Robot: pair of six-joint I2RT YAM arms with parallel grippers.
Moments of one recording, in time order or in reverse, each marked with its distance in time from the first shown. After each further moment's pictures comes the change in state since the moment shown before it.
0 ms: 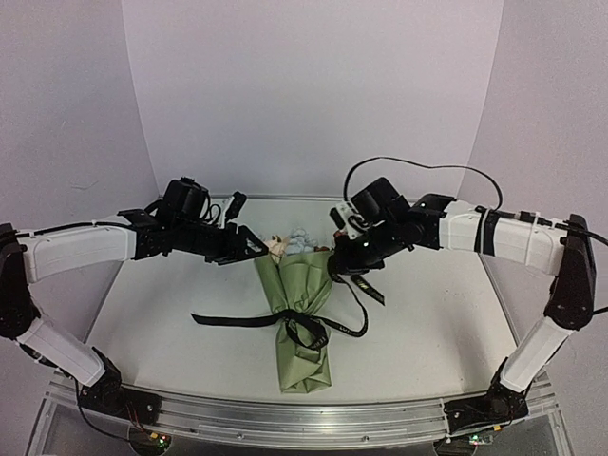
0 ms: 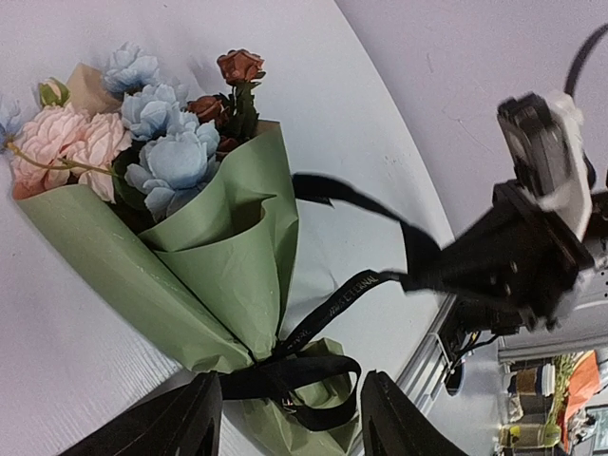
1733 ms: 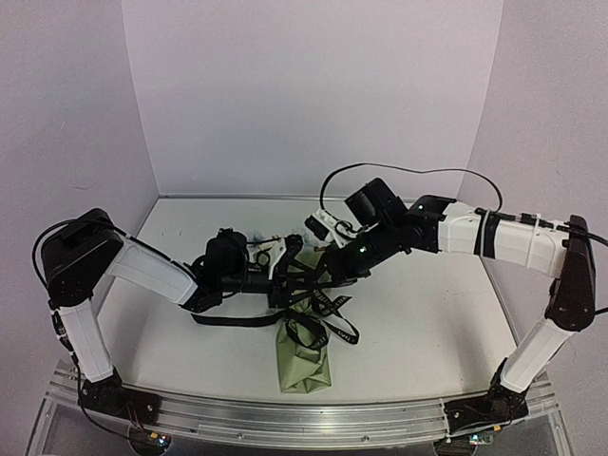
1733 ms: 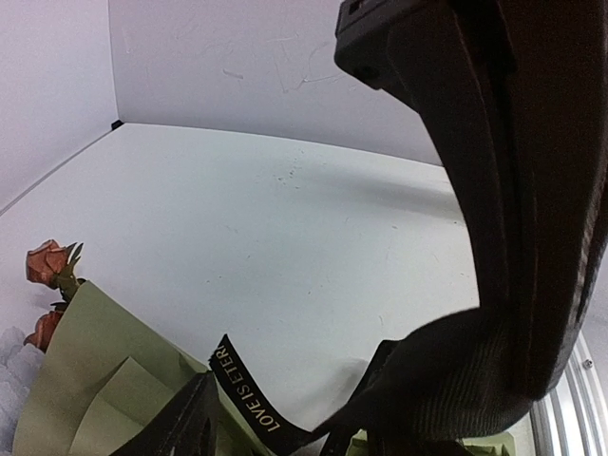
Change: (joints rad) left arm -0.202 0.393 -0.190 0.997 0.101 0.606; right arm 0.063 0.001 0.024 0.012 -0.334 -0.124
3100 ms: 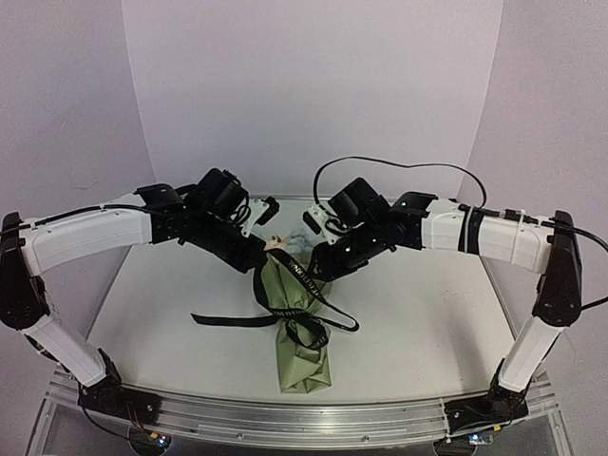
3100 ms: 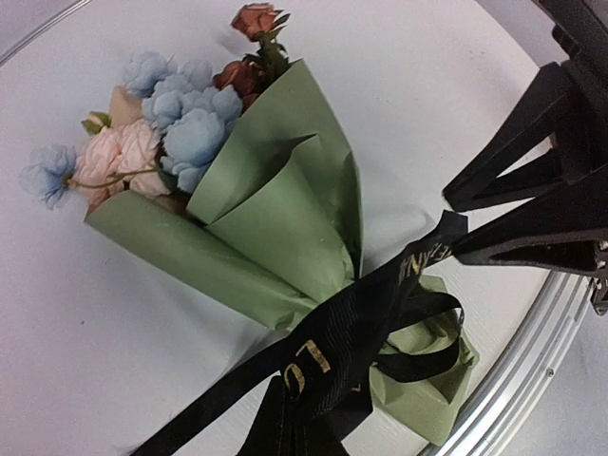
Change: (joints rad) left arm -0.019 -0.297 0.494 -1.456 -0.495 -0.249; right arm 0.032 0.086 0.103 -0.047 0.349 -0.068
